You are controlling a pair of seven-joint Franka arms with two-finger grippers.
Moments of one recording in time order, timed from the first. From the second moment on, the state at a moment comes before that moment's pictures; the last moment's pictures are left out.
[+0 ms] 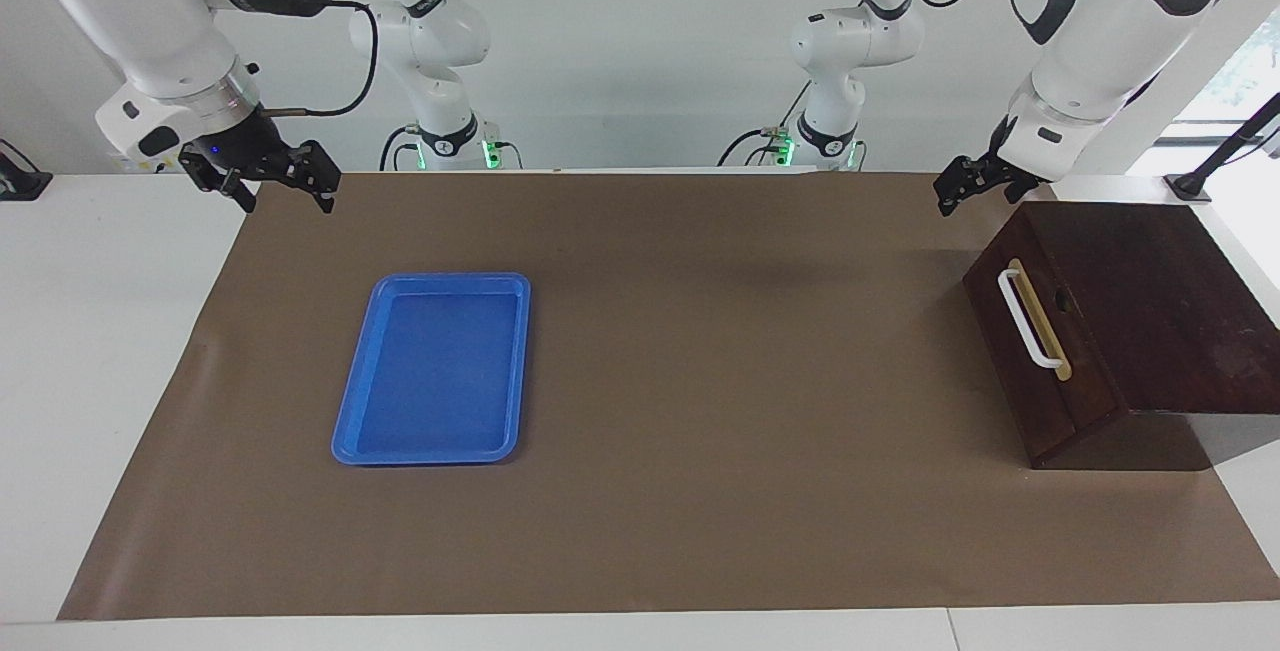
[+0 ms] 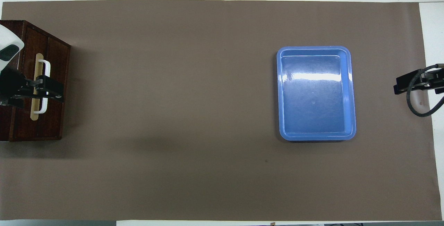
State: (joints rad) left arm 0.06 -0.01 -0.15 -1.65 0.04 1.47 -0.17; right arm -0.08 0.01 0.02 -1.59 -0.02 1.50 -0.04
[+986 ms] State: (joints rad) left arm 0.06 0.01 -0.15 -1.92 0.26 1.96 -0.06; right arm -0.08 0.01 0.02 -1.59 -0.02 1.50 -0.04
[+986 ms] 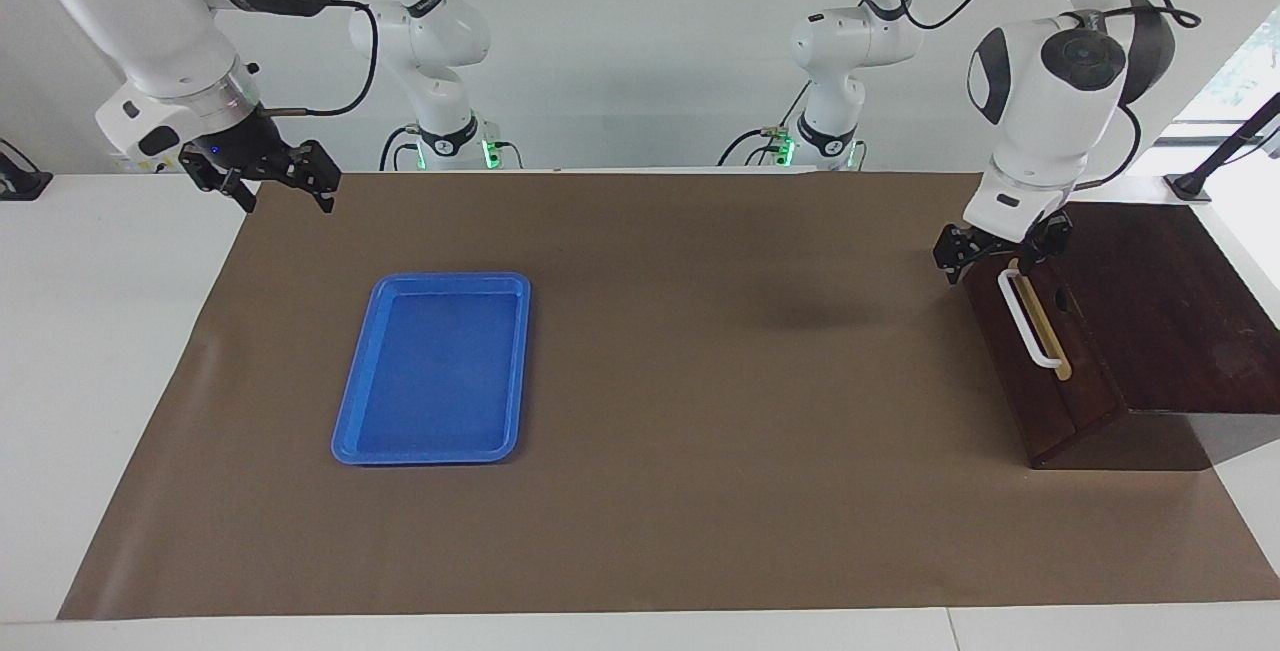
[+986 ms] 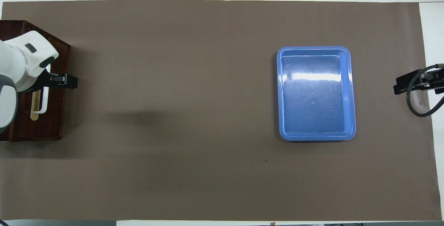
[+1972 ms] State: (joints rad) left arm 0.10 0.12 -0.15 -2.02 0.46 2.18 -0.03; right arm -0.08 0.01 0.02 -1.60 -0.02 1.50 -0.04
